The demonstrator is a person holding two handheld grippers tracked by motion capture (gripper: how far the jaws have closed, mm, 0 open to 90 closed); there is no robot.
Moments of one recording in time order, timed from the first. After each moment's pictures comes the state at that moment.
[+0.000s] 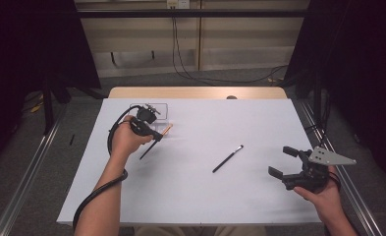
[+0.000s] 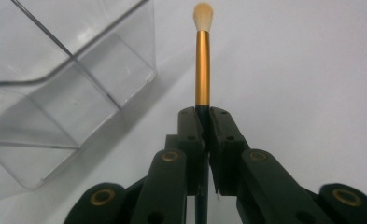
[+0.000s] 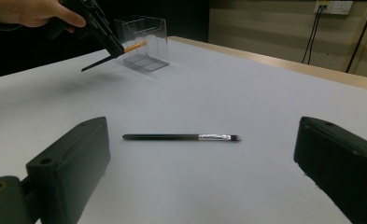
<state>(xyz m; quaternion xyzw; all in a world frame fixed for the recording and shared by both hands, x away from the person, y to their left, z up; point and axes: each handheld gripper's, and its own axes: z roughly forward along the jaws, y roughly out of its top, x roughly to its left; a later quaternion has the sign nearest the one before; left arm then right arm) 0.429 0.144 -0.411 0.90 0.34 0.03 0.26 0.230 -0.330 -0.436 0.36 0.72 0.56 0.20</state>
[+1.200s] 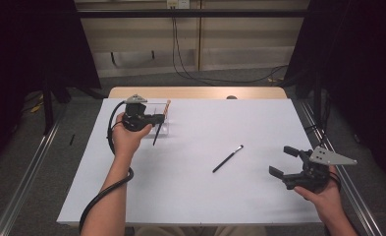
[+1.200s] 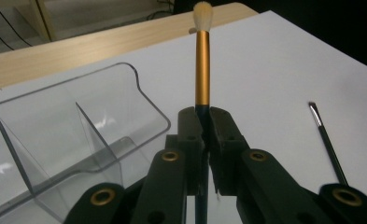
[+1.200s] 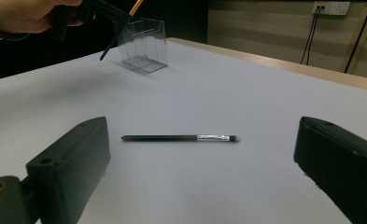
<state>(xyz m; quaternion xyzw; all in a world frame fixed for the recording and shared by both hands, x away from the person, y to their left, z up) 0.421 0.160 -0.394 0.80 0.37 0.09 0.47 0.230 -0.332 -0.436 0.36 0.72 0.56 0.21</state>
